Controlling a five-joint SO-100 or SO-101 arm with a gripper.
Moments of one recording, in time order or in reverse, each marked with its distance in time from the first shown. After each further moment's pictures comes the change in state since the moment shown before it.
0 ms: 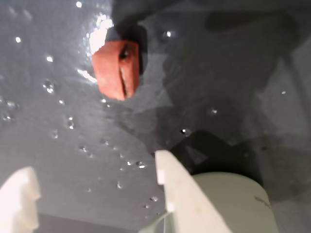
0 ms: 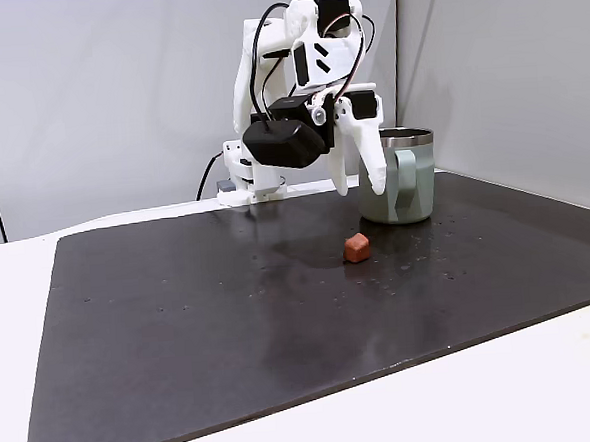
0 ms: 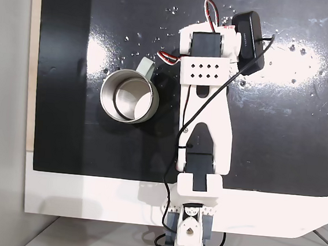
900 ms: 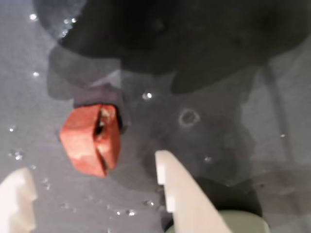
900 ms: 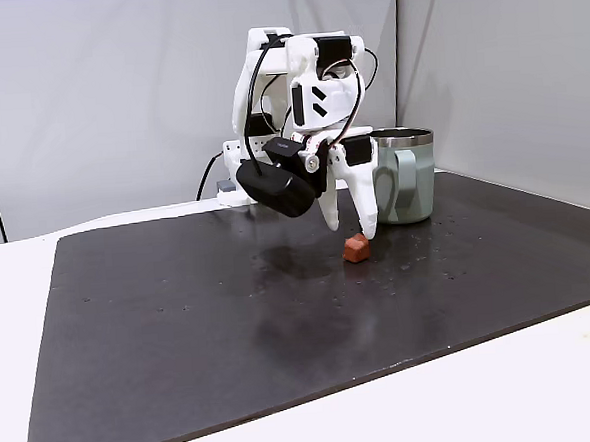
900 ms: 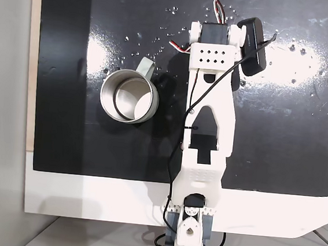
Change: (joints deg) arm 2.4 -13.9 -7.6 1.0 -0.7
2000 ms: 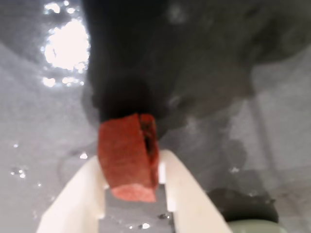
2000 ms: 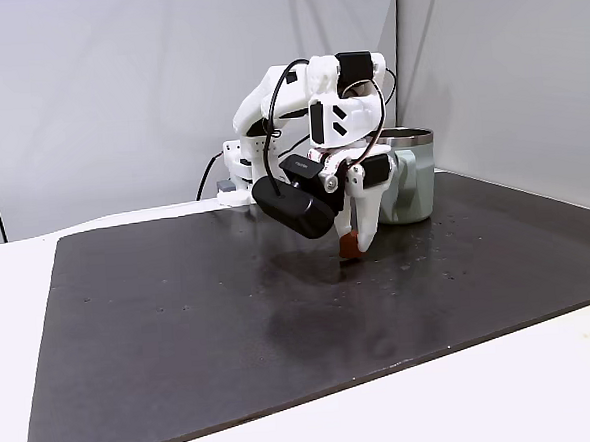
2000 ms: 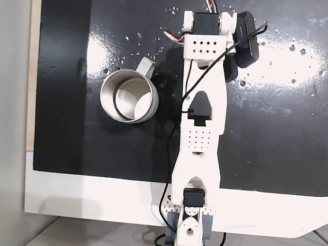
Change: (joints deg) arm -1.4 -25.2 -40.2 17.3 1.1
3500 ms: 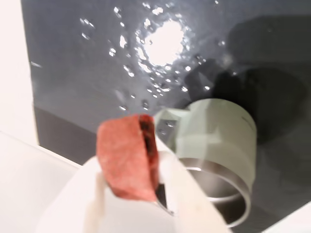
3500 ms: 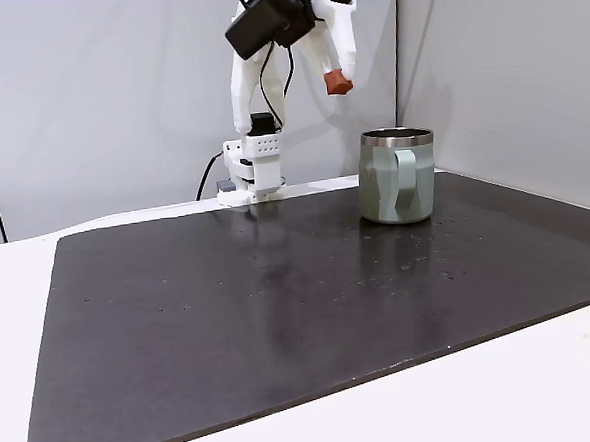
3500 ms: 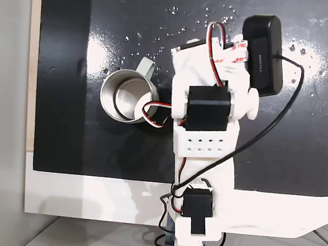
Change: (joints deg) arm -4.3 60.7 36.9 0.4 -1.4
